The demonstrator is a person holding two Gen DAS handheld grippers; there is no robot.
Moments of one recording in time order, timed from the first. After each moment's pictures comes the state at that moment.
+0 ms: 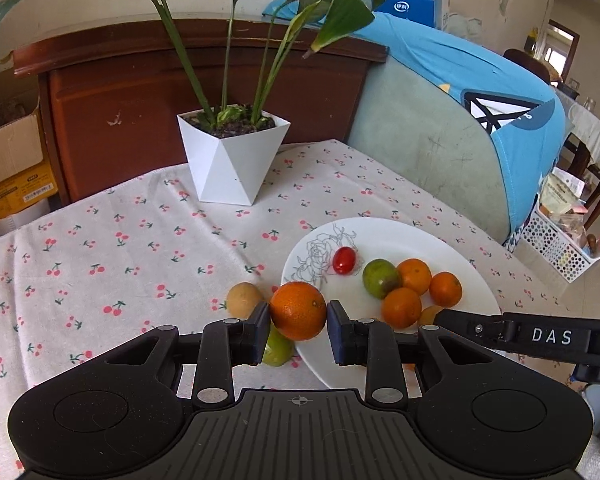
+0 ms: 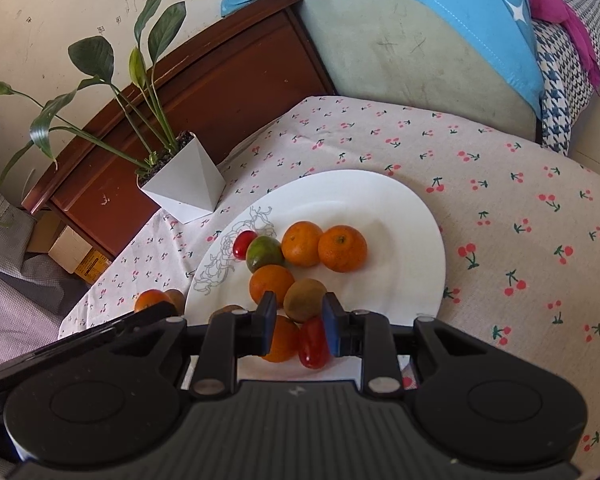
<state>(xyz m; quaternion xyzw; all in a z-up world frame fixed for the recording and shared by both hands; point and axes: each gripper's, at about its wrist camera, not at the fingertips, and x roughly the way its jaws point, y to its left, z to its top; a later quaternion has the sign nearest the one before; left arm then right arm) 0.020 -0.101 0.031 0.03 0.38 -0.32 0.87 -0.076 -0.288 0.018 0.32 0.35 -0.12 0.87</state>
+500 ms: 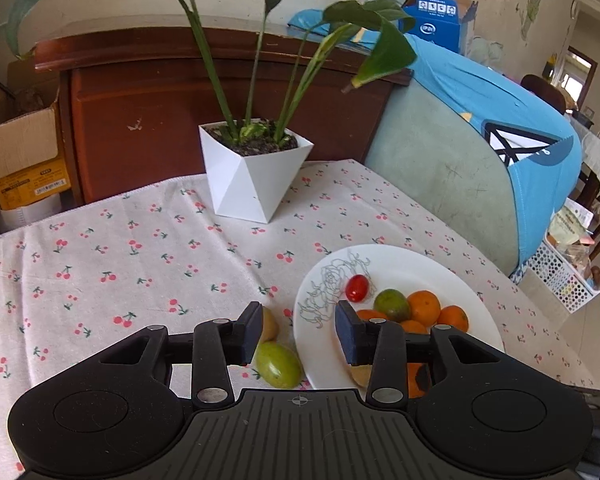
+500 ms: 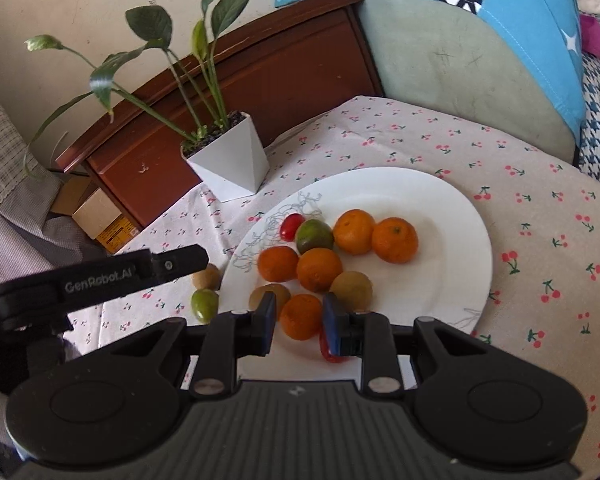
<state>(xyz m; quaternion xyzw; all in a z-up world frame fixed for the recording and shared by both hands) 0.035 -0.091 0.041 0.00 0.37 -0.29 0.88 -0.073 -0.252 0.025 0.27 0.34 -0.05 0.90</state>
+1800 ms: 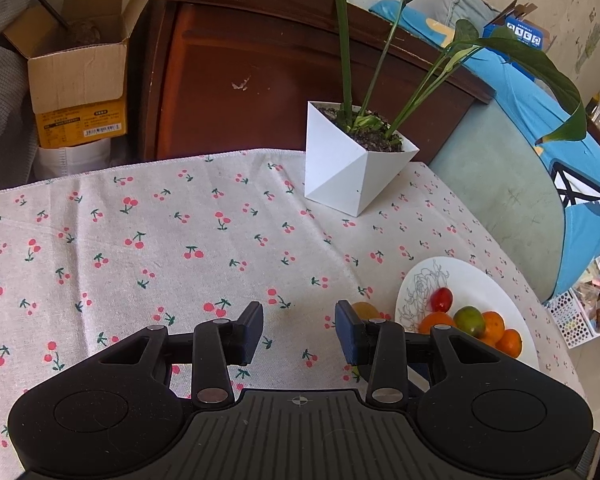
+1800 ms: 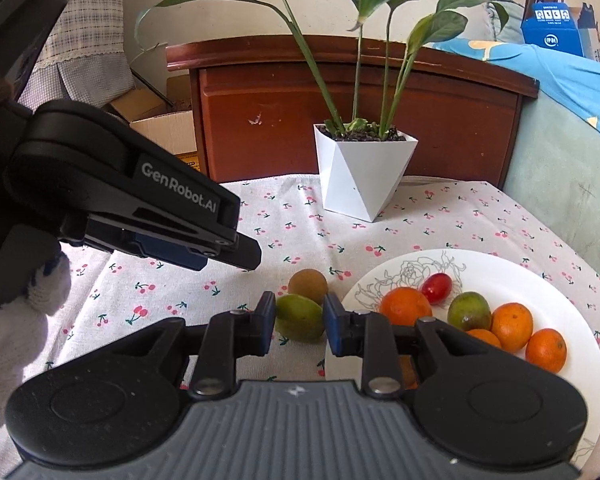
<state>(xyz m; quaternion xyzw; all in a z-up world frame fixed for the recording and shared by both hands) 0.085 -0.034 0.025 -0.07 0.43 -0.25 0.86 -0.008 -0.157 0.014 0.02 0.31 0.01 0.95</state>
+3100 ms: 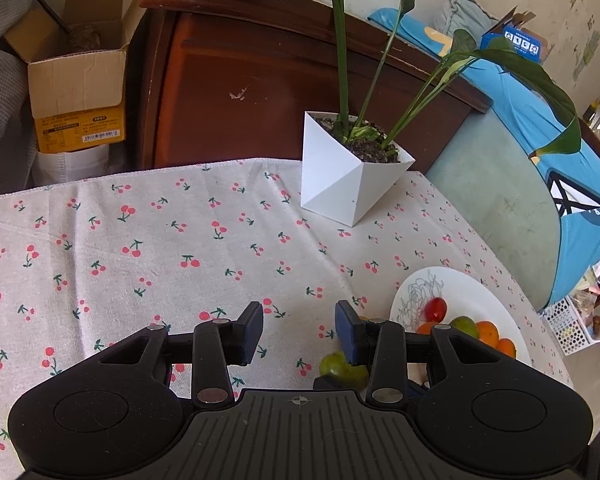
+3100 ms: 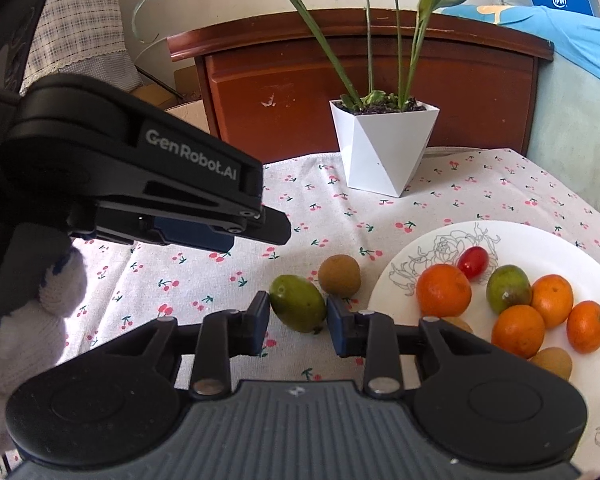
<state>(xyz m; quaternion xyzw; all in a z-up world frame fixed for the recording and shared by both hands) 0.086 -0.036 0.027 -0.07 0.42 -0.26 0.87 -0.006 -0.159 0.008 0.08 0.34 0.04 0.94</state>
